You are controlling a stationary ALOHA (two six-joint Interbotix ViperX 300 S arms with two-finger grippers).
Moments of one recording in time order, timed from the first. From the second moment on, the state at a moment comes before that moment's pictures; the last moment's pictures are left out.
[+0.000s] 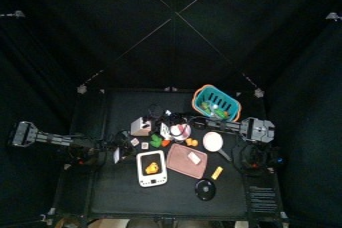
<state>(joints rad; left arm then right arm) 0.00 -0.69 1.30 -0.28 -0.11 -0.06 -0.33 0.21 0.04 0.56 0.50 -0.37</state>
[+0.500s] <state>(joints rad) 0.00 -0.69 1.31 -0.29 -0.11 -0.06 -0.28 0.23 0.13 0.43 0.20 -0.56</state>
